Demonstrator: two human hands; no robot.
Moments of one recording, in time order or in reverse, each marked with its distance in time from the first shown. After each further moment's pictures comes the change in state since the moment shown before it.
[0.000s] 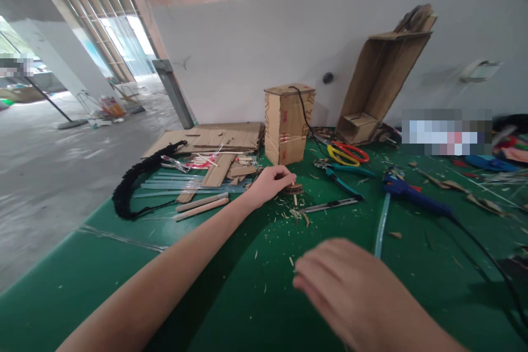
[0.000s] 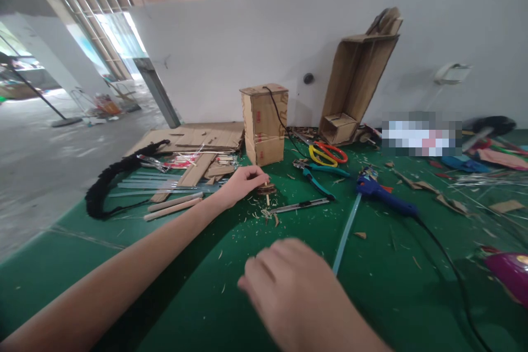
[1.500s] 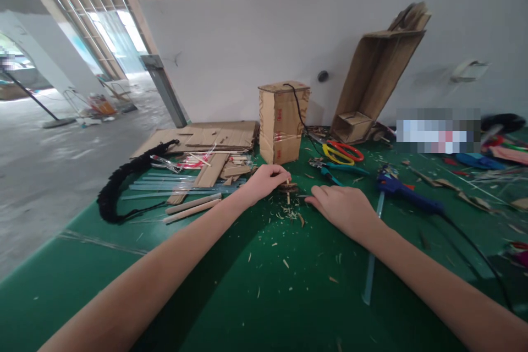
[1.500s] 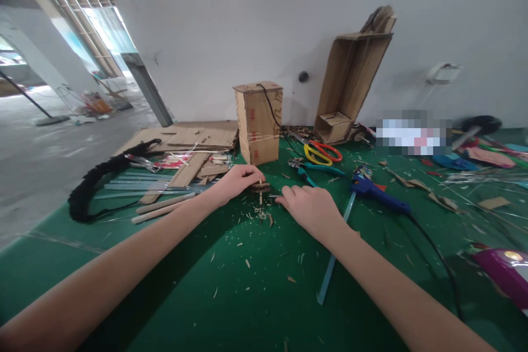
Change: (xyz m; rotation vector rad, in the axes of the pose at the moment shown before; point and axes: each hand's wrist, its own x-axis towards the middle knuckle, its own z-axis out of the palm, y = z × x) left_hand 0.009 -0.001 -0.002 0.105 -0.048 -0.015; right_hand 0.032 0.111 0.037 -0.580 0.010 0.245
